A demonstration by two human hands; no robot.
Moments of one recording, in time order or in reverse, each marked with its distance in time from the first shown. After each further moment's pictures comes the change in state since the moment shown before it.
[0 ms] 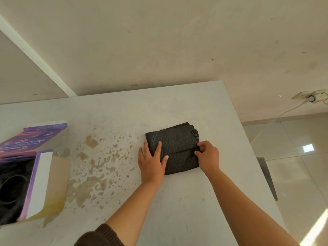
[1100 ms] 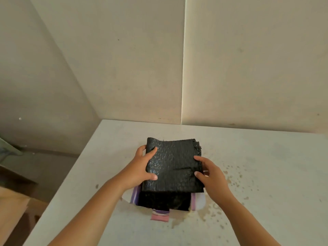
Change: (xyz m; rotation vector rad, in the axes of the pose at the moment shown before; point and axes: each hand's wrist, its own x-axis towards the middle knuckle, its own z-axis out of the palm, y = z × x) left_hand -0.047 -0.341 -0.347 -0.306 -0.198 0.091; right_hand -0.243 -0.244 0.225 0.116 -0.415 -0.482
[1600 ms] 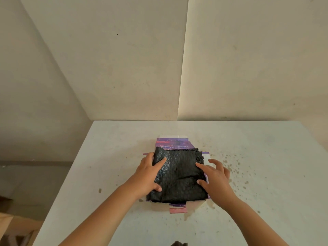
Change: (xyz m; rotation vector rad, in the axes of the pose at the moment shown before) left_hand -0.007 -0.049 0.010 0.396 -0.077 0.176; right_hand -0.036 -0.017 0.047 -0.792 0.091 0.003
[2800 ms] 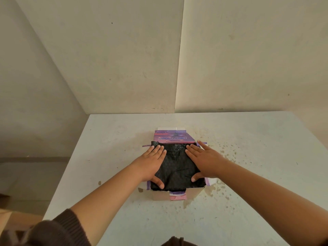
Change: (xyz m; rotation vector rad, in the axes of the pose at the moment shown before) left_hand 0.025 -0.004 -0.003 0.555 -0.235 0.230; right_hand 0.054 0.006 0.000 -0.809 -0.370 -0.482
